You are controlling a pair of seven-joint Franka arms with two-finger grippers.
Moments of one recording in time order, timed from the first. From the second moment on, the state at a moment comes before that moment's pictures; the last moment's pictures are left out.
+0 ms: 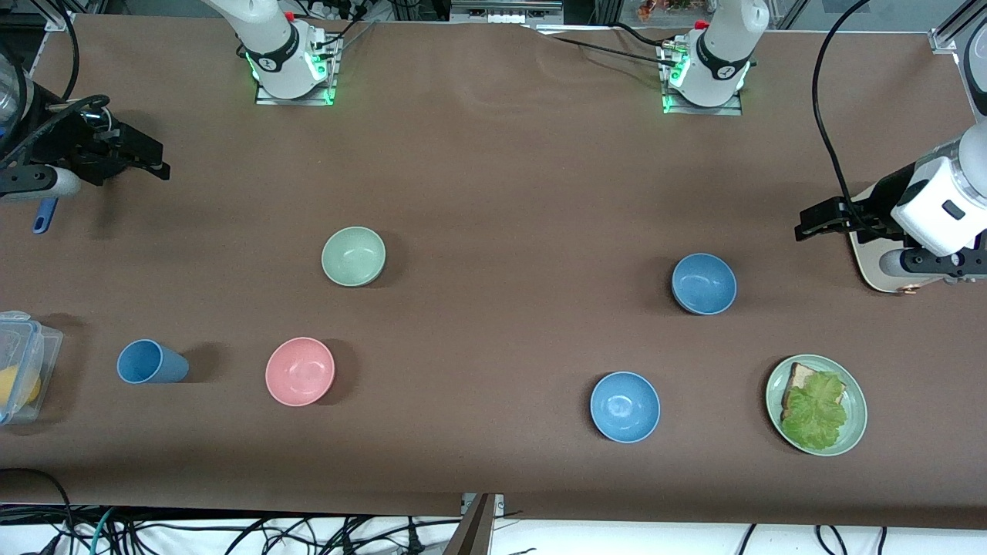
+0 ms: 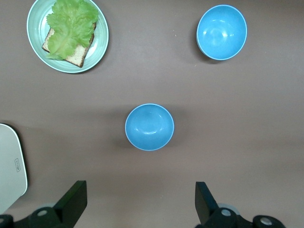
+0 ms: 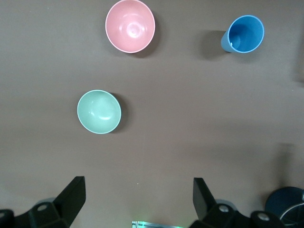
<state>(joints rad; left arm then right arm) -0.01 0.21 -0.04 -1.42 -0.09 1.53 -0.07 0.19 0.03 -0.13 -1.53 0.06 1.48 -0.02</state>
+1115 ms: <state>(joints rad) 0.00 0.21 -0.04 -1.42 -0.09 1.53 -0.07 0.18 0.03 -0.12 -1.57 0.06 1.49 -0.02</state>
